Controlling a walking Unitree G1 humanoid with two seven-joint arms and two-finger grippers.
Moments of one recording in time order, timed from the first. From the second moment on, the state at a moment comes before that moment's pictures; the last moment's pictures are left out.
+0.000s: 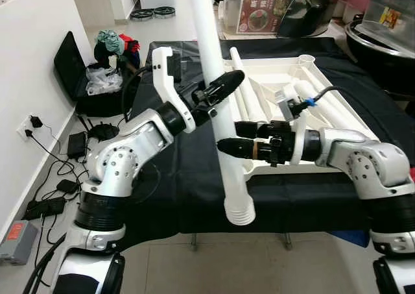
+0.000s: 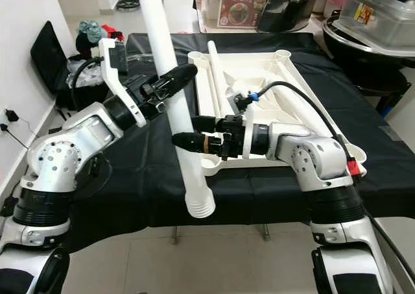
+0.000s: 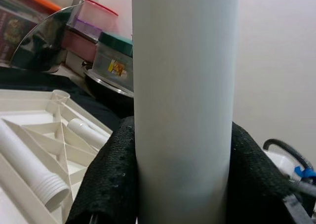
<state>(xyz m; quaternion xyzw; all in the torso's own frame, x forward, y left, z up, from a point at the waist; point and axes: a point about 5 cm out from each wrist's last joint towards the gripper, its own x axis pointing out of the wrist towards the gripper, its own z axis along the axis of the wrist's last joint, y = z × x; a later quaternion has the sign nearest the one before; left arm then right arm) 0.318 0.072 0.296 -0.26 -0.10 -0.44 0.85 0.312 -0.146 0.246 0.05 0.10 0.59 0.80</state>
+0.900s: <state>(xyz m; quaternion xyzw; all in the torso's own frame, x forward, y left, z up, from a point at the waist) 0.330 0.060 0.312 -0.27 -0.12 -0.45 0.84 0.319 -0.103 0.243 0.04 0.12 0.59 0.80</state>
